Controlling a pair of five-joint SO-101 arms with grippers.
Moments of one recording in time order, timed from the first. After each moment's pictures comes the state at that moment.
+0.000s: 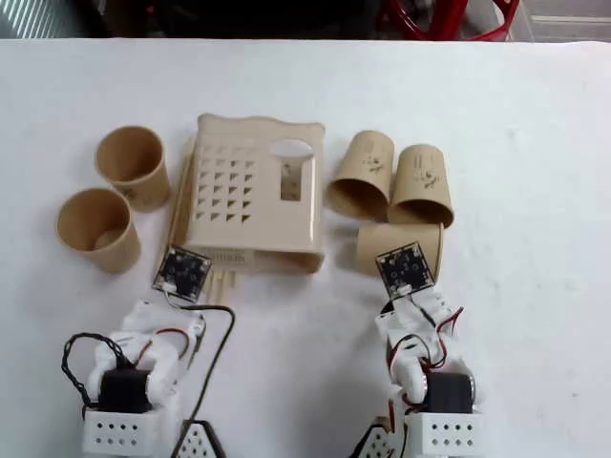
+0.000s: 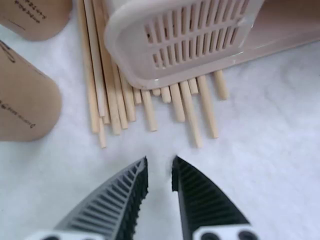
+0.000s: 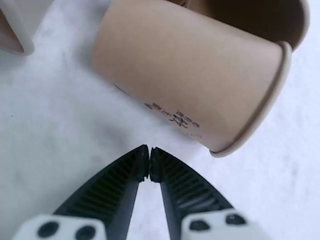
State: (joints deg) left arm -3.9 -104.6 97.1 73.5 -16.3; right arm -2.5 -101.9 96.4 64.0 24.1
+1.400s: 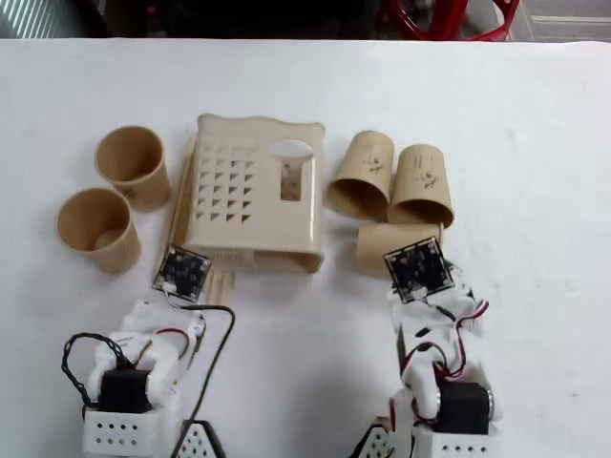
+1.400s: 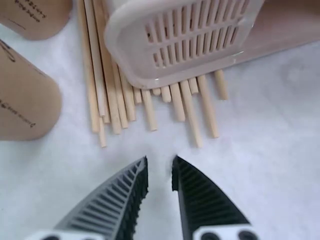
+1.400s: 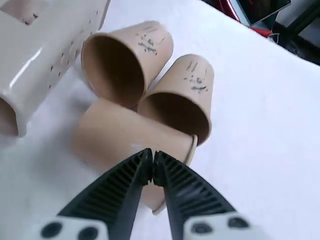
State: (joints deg) left arm -3.9 -104.6 97.1 73.5 -16.3; right arm -1.2 -101.9 80.1 59.7 29.2
